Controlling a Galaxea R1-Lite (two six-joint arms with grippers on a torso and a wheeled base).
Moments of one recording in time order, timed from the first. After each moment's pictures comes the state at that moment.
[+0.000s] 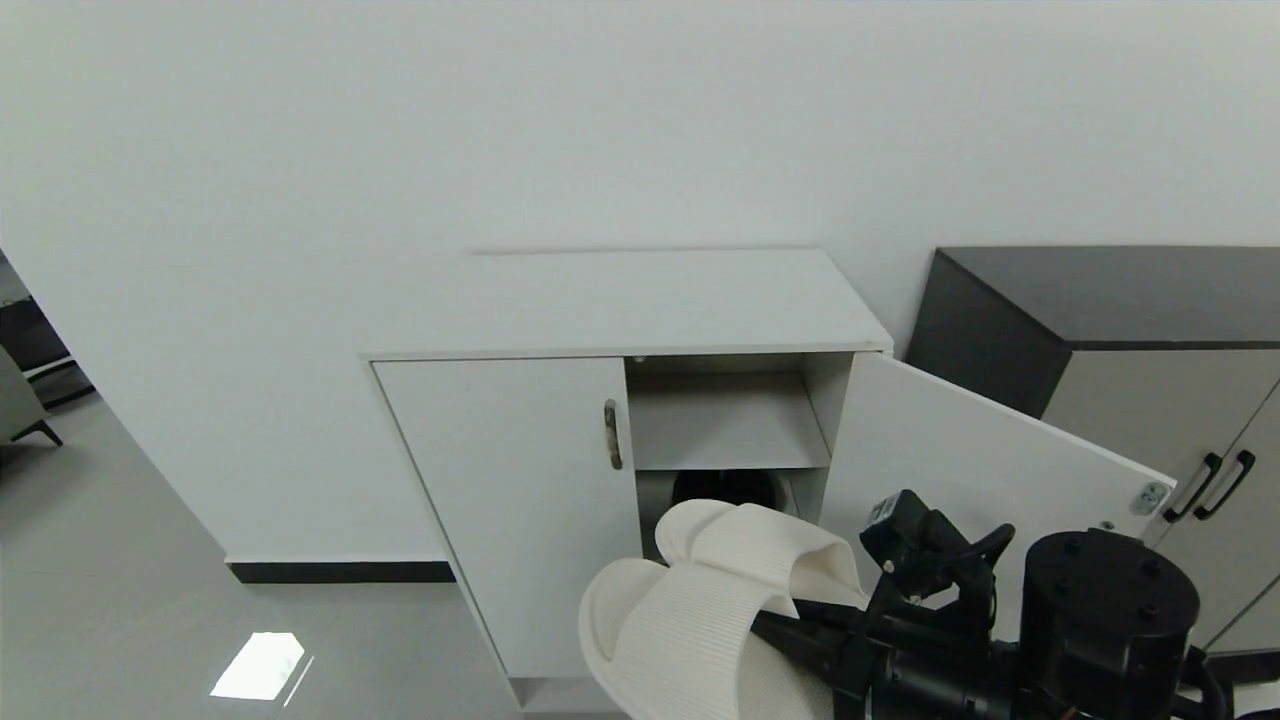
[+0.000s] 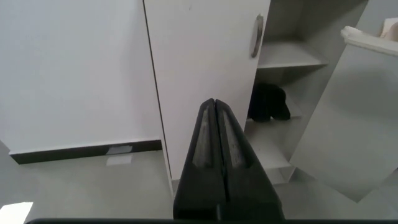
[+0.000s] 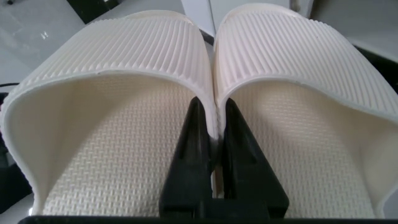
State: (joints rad) left arm 0.00 0.00 0.00 0.00 -0.08 0.01; right arm 0.88 1.78 -0.35 -1.24 0.14 0.17
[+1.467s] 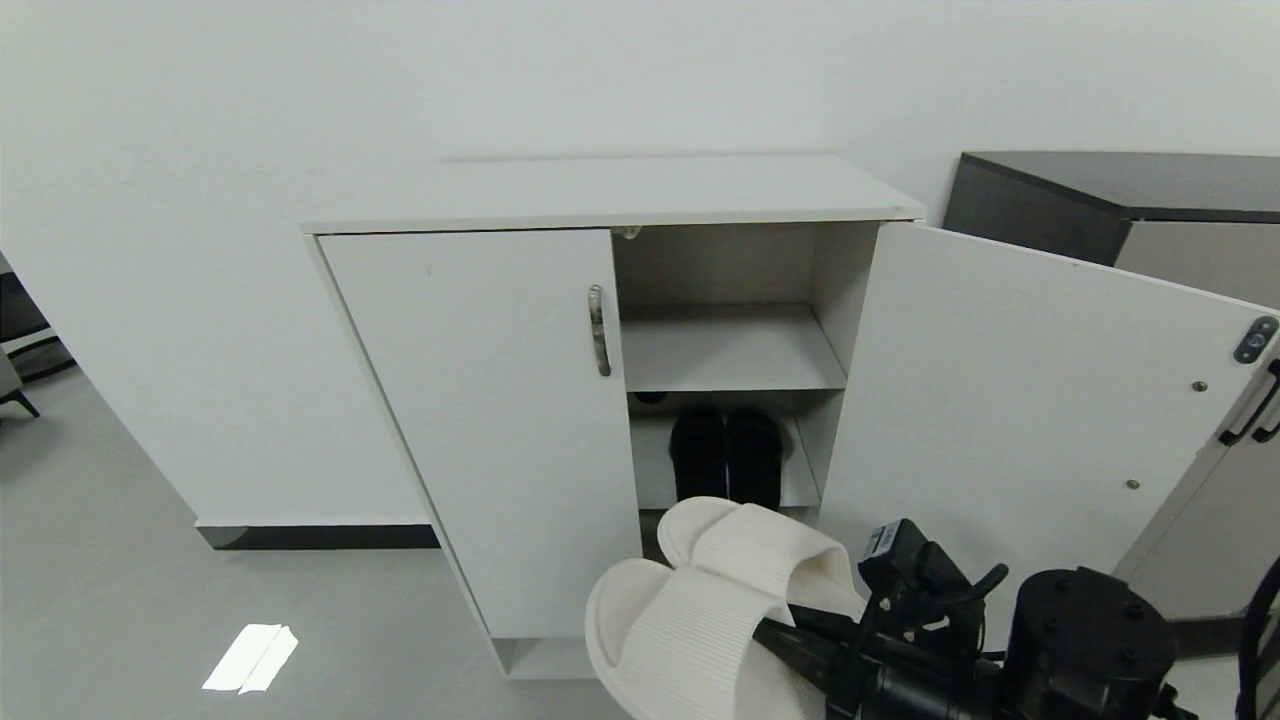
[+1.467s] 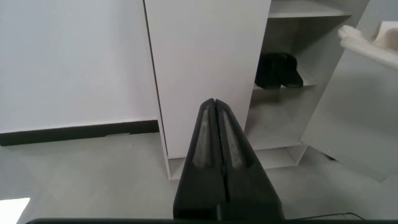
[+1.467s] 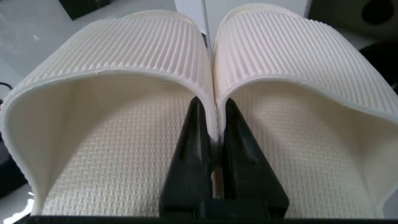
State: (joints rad) left arm 0.00 0.00 0.00 0.00 -0.08 0.01; right arm 0.87 1.95 -0.26 -1.57 0.13 0.10
